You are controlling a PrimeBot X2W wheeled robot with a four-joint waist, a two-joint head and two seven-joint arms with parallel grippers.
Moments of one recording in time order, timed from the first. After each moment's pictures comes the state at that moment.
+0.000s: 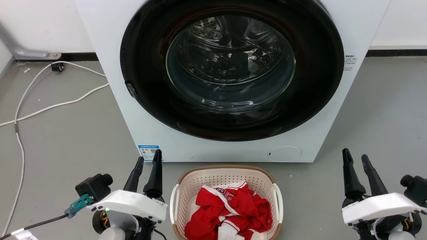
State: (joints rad) left arm -0.11 0.05 -0.10 0.21 -0.71 -0.09 -0.10; right arm -0.05 -0.05 -0.05 0.15 0.56 0.13 -0.10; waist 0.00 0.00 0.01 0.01
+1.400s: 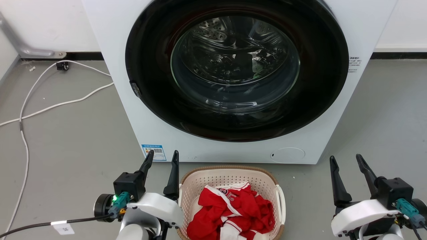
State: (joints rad) left arm -0.15 0.05 -0.20 0.27 -0.26 -0.02 -0.21; right arm -0.02 -0.05 -0.03 0.13 0.08 0.13 -0.14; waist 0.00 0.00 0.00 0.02
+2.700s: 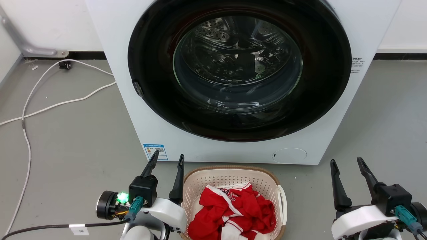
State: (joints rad) left arm -0.16 0.05 -0.21 0.33 -0.08 0.00 -0.26; right arm -0.01 -0.05 -0.03 0.17 0.03 0.13 -0.21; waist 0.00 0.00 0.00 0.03
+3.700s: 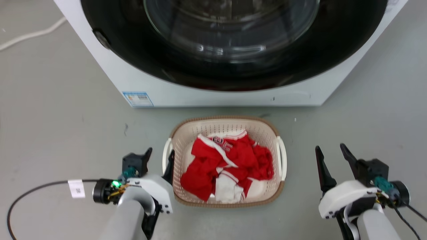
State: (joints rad) left arm -0.42 0.07 -0.18 0.80 -0.18 -0.10 -0.26; right arm -0.21 -0.05 0.00 0.43 0.05 0.13 -0.22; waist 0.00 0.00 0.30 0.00
